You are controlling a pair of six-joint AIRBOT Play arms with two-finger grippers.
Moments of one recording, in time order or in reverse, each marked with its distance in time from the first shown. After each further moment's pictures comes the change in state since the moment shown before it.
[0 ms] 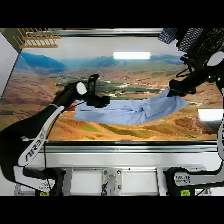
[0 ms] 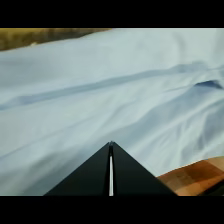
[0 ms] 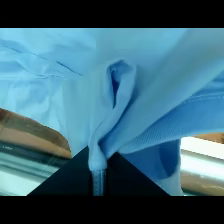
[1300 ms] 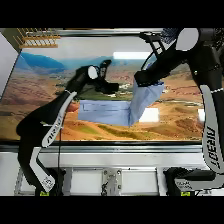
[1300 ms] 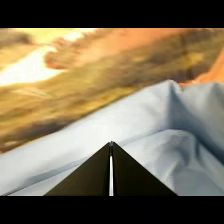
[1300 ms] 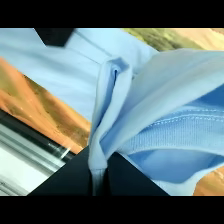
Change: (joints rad) left arm 0.024 -0.212 0.452 0.092 -0.174 0.000; right arm 0.475 0.002 0.321 -0.074 0.036 0.098
